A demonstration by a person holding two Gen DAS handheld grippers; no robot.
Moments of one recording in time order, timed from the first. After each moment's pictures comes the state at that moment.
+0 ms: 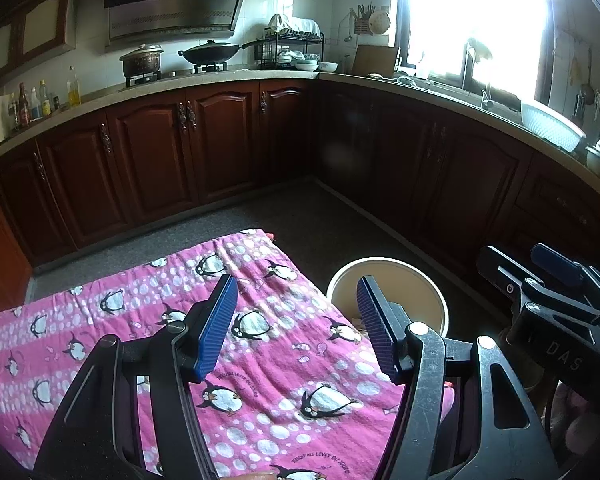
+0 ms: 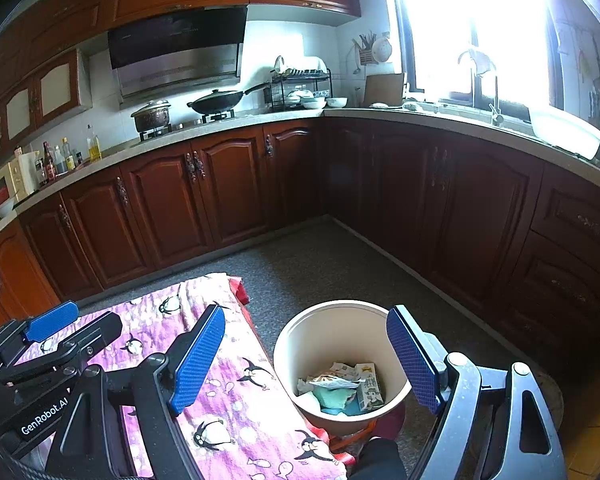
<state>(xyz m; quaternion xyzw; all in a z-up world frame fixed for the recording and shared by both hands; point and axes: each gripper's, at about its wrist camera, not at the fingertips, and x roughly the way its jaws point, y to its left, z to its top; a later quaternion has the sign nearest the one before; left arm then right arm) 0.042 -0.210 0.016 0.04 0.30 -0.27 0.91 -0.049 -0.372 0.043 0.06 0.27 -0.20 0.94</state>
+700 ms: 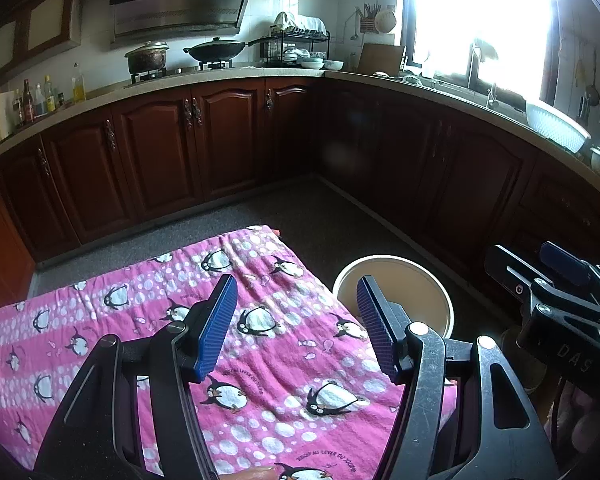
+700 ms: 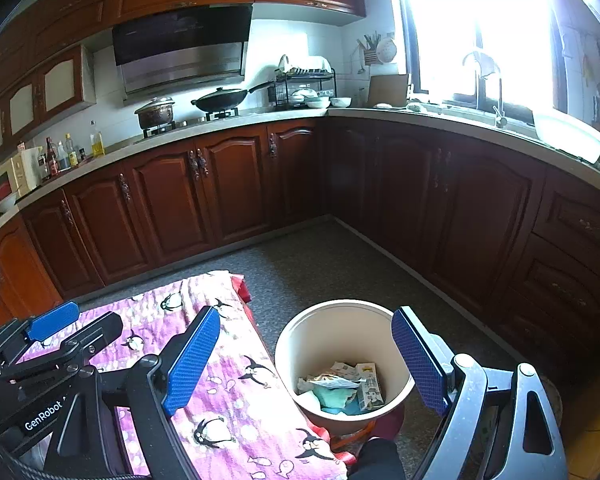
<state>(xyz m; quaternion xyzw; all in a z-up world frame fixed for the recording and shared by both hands) 0.043 -0.208 0.011 0.04 0.31 -0.25 0.92 -0.047 -0.373 0.044 0.06 0.28 -0.19 0.94</state>
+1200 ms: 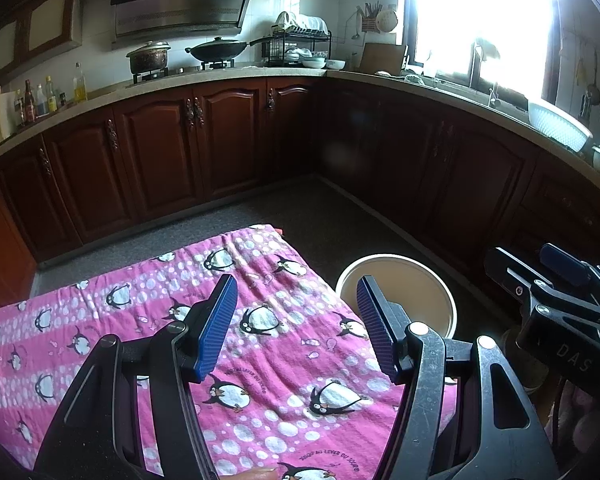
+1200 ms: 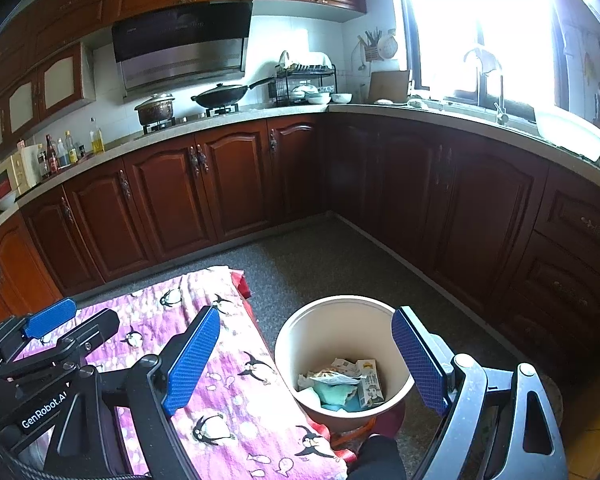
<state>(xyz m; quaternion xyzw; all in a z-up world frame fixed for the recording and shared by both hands) 0.042 -0.208 0.009 0.04 0.31 -0.25 0.92 -0.044 -0.375 0.041 0.06 0.28 -0.19 0.94</state>
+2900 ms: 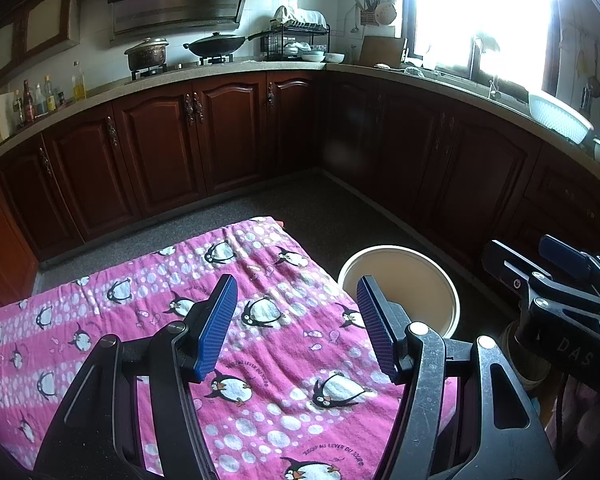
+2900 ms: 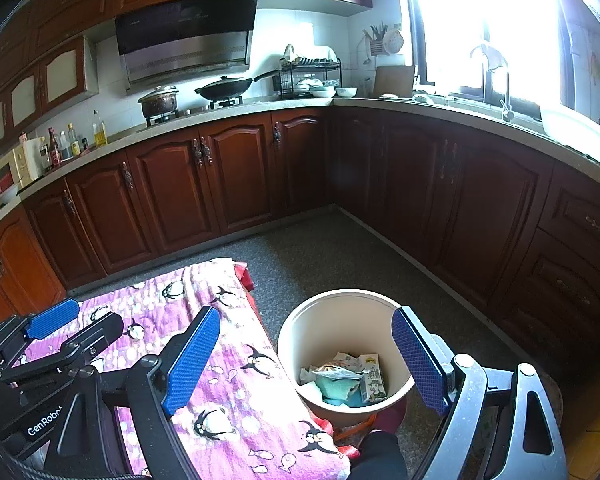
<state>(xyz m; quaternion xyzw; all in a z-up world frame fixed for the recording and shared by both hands) 0.043 -0.203 0.000 0.05 0.31 -0.25 0.91 -0.039 -0.374 0.036 0.06 0.30 -0.18 0.94</state>
